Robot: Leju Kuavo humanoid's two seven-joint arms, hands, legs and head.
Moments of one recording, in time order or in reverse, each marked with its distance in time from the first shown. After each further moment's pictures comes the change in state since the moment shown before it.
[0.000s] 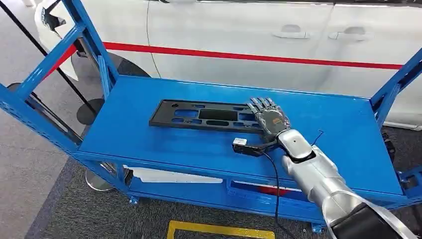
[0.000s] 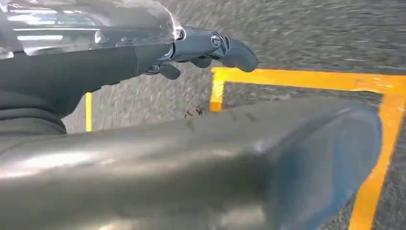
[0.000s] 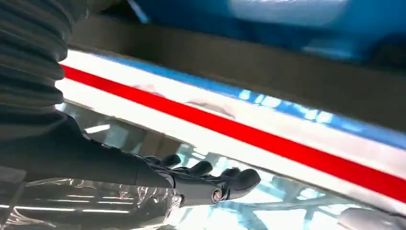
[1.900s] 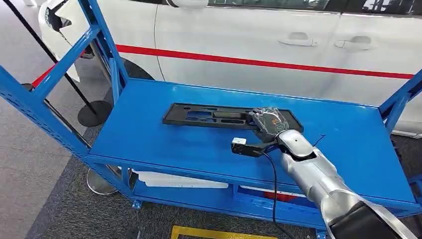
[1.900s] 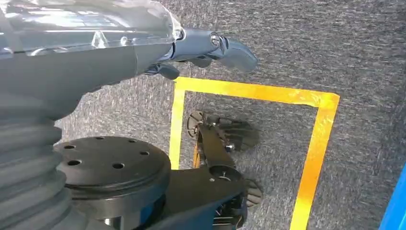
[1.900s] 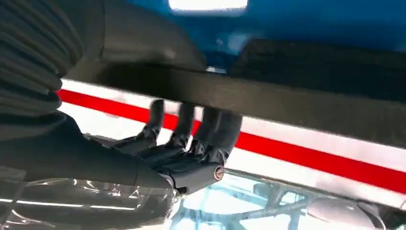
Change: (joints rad) left arm -0.011 -0.002 0.006 0.000 0.040 -0.020 -0.151; right arm -0.024 0.009 0.026 0.039 -0.196 0.005 -0.126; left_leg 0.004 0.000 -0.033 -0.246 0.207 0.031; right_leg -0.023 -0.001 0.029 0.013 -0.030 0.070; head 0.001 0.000
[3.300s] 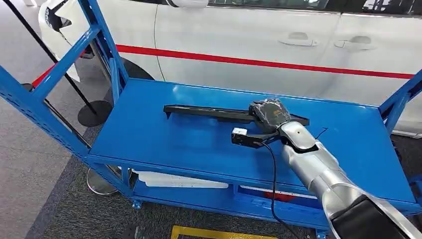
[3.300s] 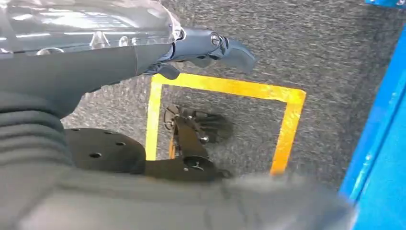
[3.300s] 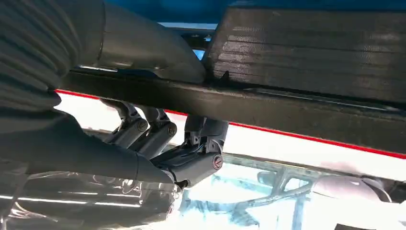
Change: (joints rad) left arm -0.016 0.001 0.030 0.000 0.019 -0.038 -0.092; right arm -0.046 0.002 0.016 -0.005 -0.063 -0.007 -0.005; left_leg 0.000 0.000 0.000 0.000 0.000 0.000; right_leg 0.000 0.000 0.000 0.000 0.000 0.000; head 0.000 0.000
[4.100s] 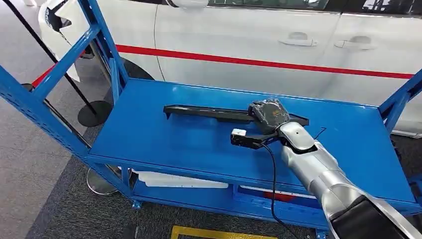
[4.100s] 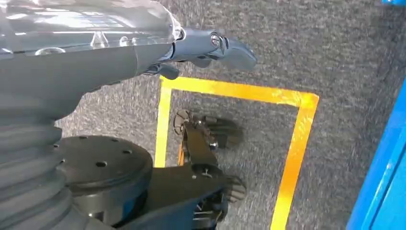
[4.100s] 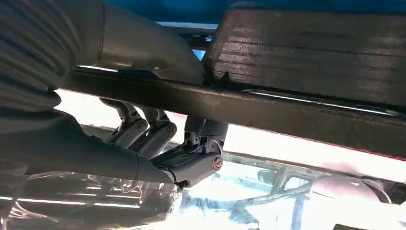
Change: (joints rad) left arm 0.000 0.008 -0.003 0.000 -0.027 0.019 0.058; right arm 0.002 0.001 0.010 -0.009 0.011 -0.001 0.018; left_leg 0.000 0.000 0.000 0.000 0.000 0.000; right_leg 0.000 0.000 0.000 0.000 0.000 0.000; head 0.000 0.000
